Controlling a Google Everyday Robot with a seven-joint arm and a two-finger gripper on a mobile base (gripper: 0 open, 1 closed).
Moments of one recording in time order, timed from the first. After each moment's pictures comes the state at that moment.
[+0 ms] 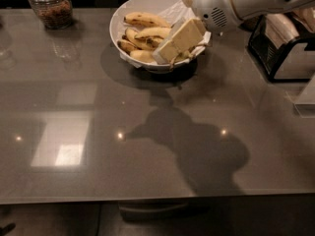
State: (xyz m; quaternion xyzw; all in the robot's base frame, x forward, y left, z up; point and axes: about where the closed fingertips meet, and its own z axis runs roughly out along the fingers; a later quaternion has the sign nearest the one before) arm 0.580 -0.030 1.006 -0.53 0.70 0.17 0.44
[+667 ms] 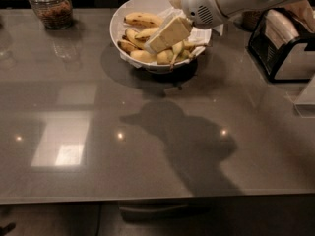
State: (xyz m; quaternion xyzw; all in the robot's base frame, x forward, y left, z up) arm 0.606 -0.016 1.002 -0.54 0.70 0.15 0.45
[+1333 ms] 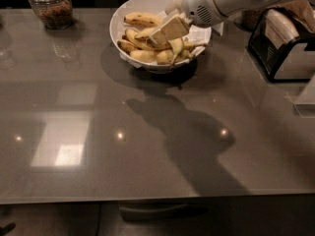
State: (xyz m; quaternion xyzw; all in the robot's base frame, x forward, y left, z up) arm 0.627 -0.022 0.995 -0.53 0.71 0.13 0.45
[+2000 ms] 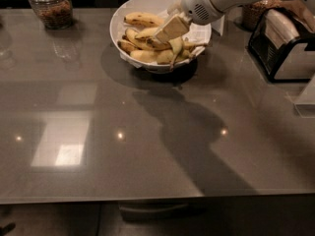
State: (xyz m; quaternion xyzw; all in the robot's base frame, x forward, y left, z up) arm 0.653 -0.030 0.983 -0.54 0.72 0.10 0.43
